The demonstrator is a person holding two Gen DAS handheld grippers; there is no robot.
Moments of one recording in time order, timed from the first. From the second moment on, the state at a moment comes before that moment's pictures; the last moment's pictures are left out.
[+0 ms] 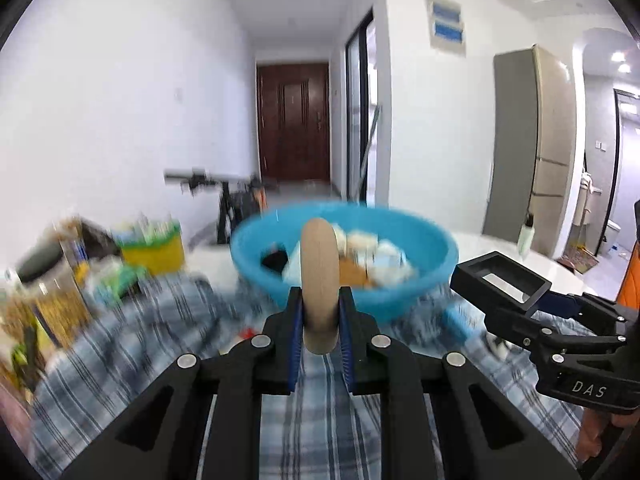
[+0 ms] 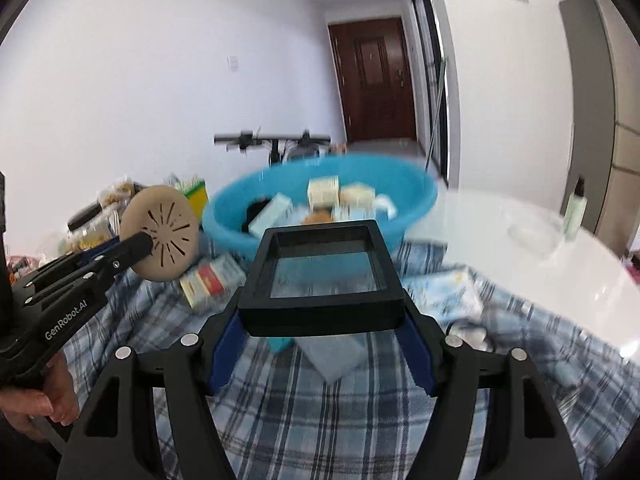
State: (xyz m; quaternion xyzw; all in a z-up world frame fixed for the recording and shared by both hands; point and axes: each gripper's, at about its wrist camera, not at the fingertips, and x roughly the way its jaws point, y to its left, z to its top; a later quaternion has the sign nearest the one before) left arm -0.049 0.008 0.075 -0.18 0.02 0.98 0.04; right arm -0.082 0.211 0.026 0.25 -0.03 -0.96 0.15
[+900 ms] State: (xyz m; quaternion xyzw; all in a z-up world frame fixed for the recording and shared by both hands) left arm 0.026 0.015 0.149 -0.03 0.02 1.00 0.04; right arm -0.020 0.199 0.106 0.08 -0.01 -0.98 0.16
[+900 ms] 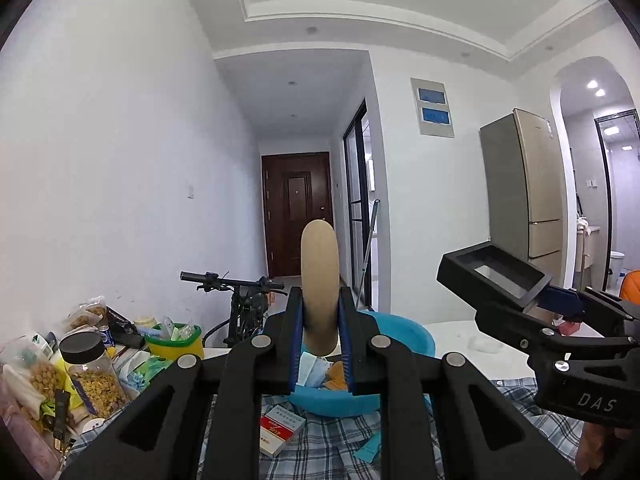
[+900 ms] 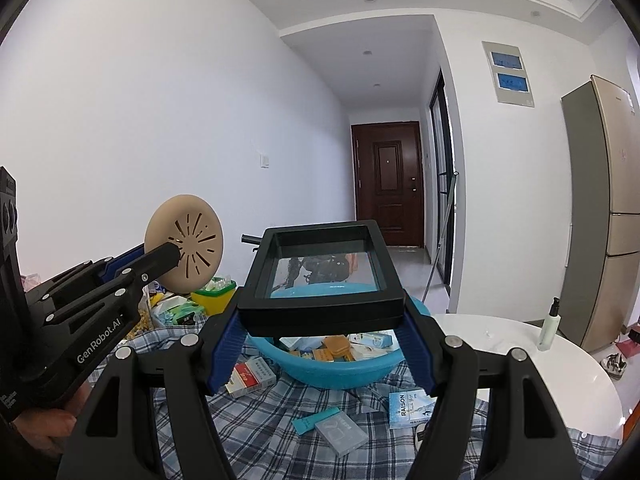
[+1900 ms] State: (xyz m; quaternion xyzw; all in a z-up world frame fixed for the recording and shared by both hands) left arm -0.039 0.016 0.154 -0.05 0.03 1.00 0.04; right arm -0.069 0.204 0.113 0.11 -0.01 -0.98 0.16
